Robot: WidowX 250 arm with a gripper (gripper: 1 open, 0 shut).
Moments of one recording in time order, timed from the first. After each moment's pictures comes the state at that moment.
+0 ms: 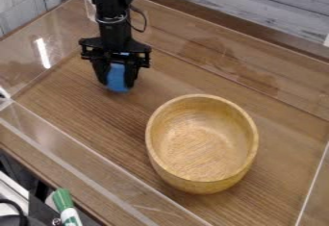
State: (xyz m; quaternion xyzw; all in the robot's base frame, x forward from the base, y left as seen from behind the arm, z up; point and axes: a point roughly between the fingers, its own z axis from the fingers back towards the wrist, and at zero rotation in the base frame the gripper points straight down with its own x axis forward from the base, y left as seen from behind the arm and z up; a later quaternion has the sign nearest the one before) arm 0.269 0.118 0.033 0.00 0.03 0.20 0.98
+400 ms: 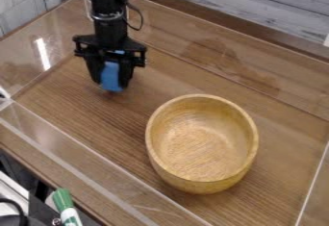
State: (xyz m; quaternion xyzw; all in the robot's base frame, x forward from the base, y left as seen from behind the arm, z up) arm 0.259 0.118 0.051 0.02 0.03 0.19 0.98
